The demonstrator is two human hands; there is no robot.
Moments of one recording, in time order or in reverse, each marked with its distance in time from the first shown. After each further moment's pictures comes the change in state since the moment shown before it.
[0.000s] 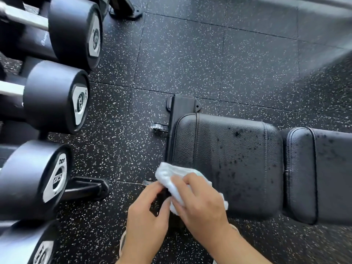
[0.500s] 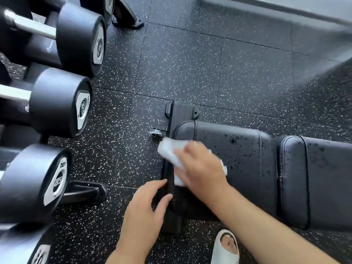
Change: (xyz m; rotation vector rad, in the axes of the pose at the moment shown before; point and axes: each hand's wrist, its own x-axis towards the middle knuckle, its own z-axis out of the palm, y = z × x) left_hand 0.017 -0.002 -0.007 0.179 -0.069 0.050; right_hand 0.082 0.039 -0.002 -0.131 -0.037 -0.134
